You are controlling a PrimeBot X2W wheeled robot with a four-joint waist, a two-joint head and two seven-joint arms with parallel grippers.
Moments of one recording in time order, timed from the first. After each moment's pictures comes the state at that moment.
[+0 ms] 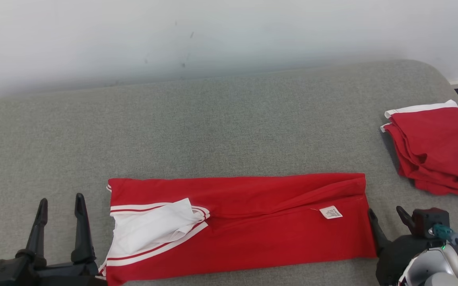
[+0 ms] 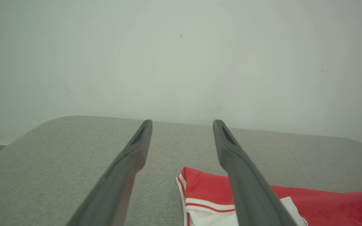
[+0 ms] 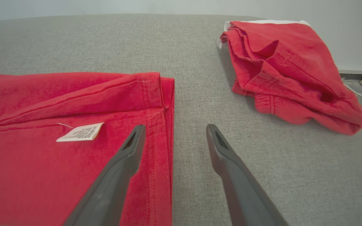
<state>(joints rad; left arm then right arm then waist) 0.02 0.14 -0.10 -0.04 -0.22 0.11 -0.23 -0.08 -0.26 0.14 0.28 0.34 -0.09 0.05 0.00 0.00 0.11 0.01</state>
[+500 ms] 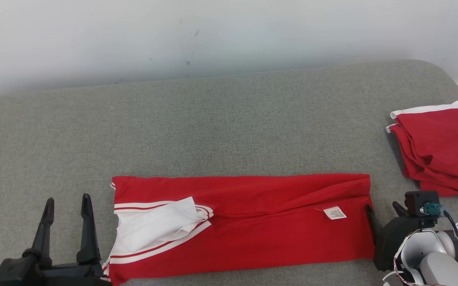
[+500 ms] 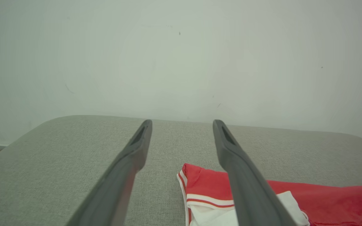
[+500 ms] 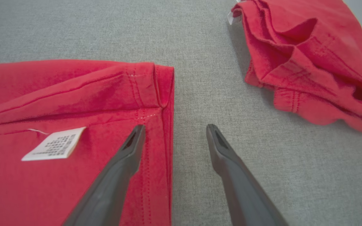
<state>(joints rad) 0.02 0.15 -0.12 -0.04 -0.22 0.11 -0.23 -0.22 -0.25 0.17 0.45 0.36 -0.07 0.17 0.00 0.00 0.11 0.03</state>
